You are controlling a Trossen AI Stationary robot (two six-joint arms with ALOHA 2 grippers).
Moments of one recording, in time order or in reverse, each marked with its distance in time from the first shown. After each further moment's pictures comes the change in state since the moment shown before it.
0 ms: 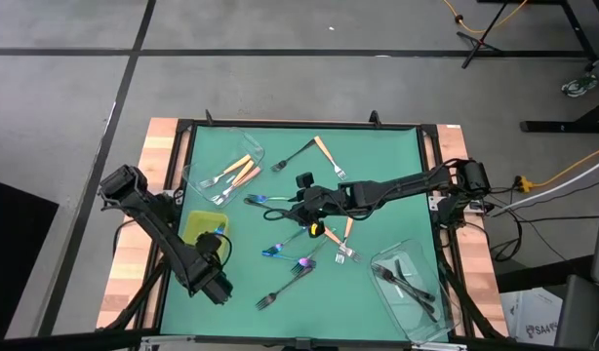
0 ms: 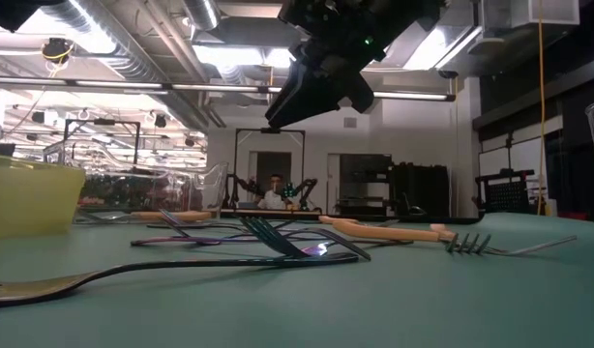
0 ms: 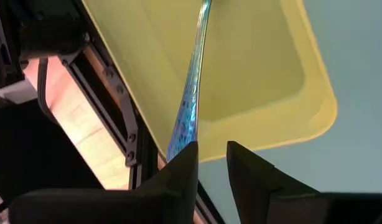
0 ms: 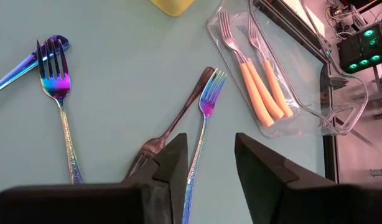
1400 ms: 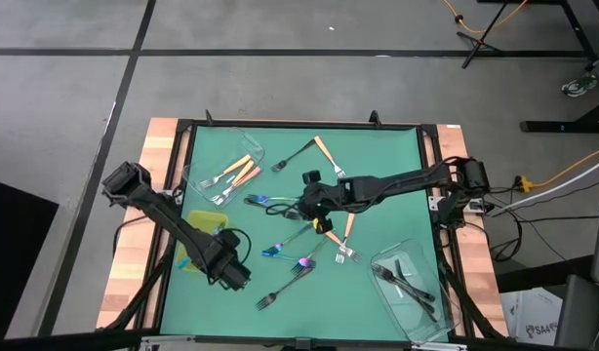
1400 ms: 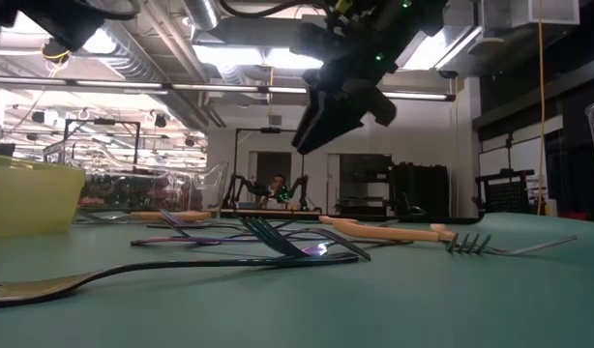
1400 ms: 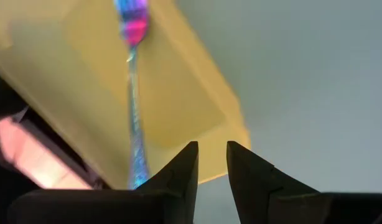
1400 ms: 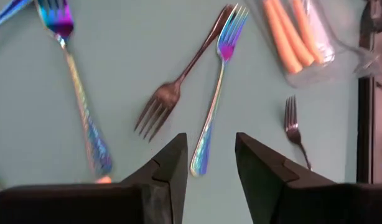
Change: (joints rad) left arm 0.145 -0.004 0.000 0.155 -0.018 0.298; right arm -0.039 -0.005 0.000 -0.182 -0.025 0.071
